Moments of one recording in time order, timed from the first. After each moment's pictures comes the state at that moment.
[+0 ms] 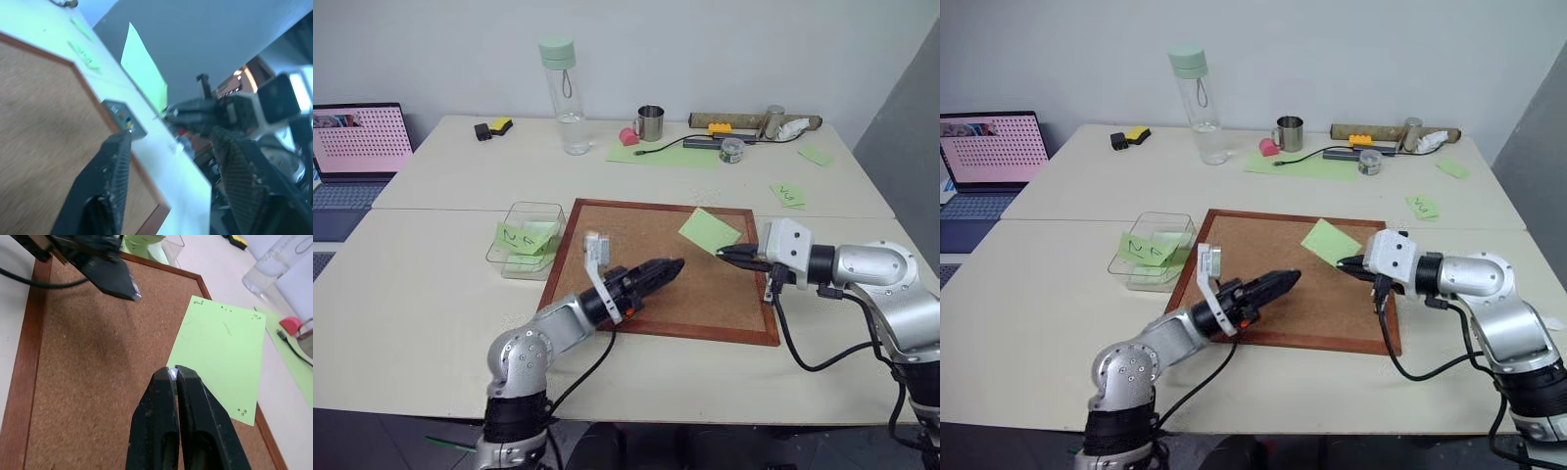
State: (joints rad) left arm -0.32 0.01 0.12 -0.22 -0.94 0.97 -0.46; right arm -0.43 -0.78 0.10 -0.28 0.18 0.24 1.00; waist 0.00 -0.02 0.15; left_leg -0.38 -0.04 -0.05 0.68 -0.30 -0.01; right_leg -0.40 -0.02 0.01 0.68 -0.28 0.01
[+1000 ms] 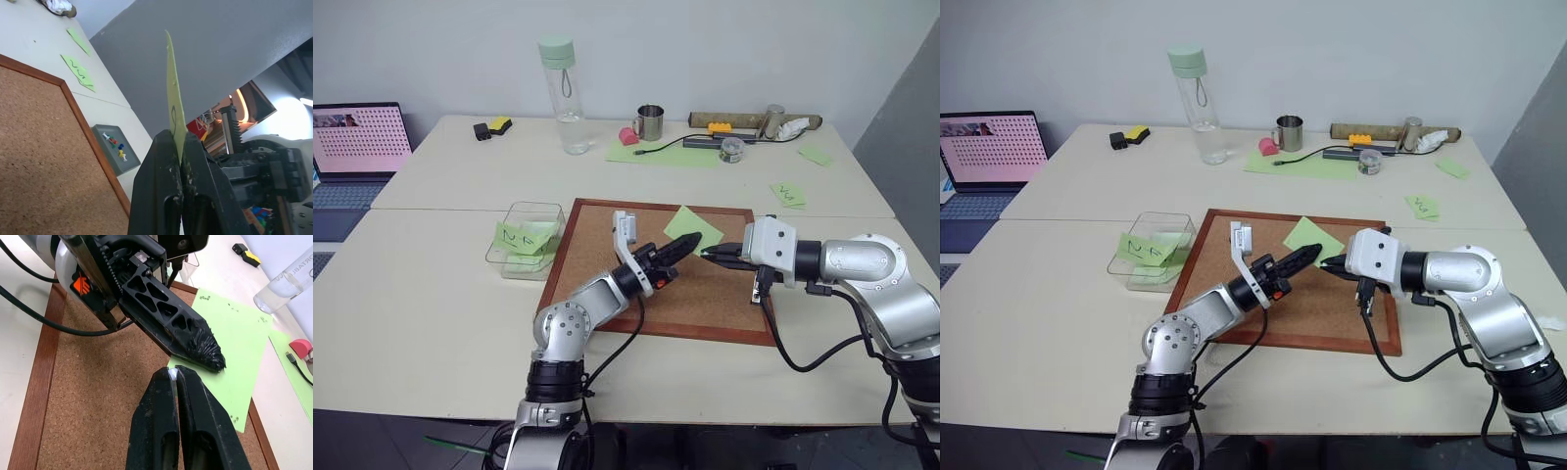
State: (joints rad) left arm -0.44 -0.05 0.05 -0.04 -0.87 0.83 -0.45; right arm -0.45 -0.78 0.14 -0.35 0.18 0.30 1.00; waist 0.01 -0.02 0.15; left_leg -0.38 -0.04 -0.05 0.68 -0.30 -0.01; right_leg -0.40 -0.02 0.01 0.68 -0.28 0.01
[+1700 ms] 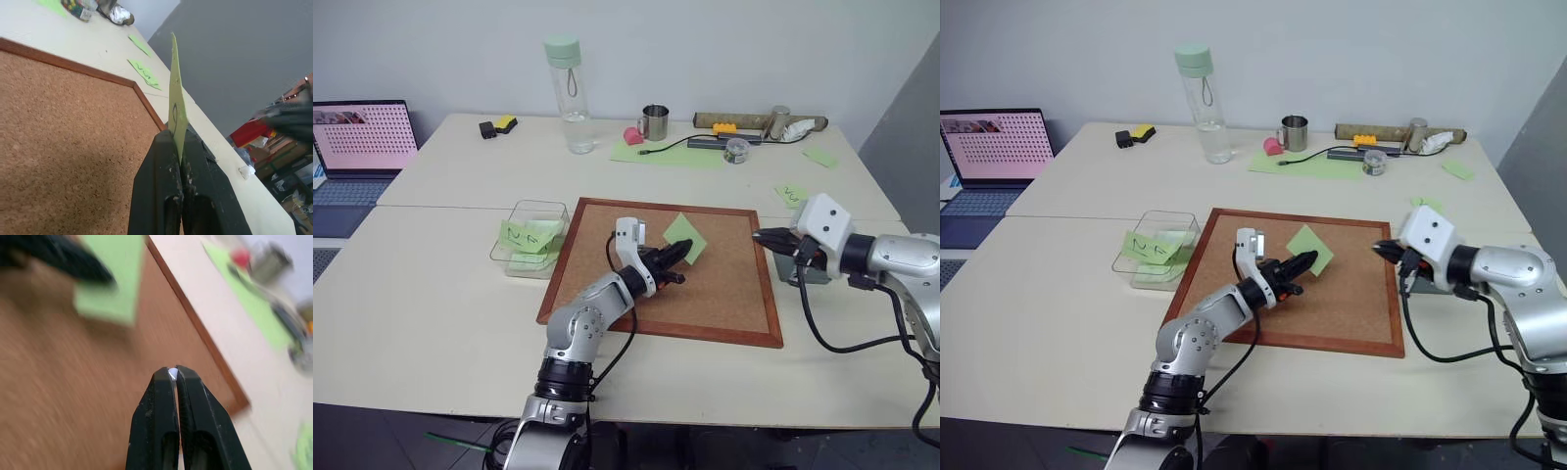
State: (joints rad) left arm -0.44 -0.03 -0.01 0.02 -0.63 0.65 -0.43; right arm -0.31 -0.91 -0.05 -0.20 0.16 0.46 0.87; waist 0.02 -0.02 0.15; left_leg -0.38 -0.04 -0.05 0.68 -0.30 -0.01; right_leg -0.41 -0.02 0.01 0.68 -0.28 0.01
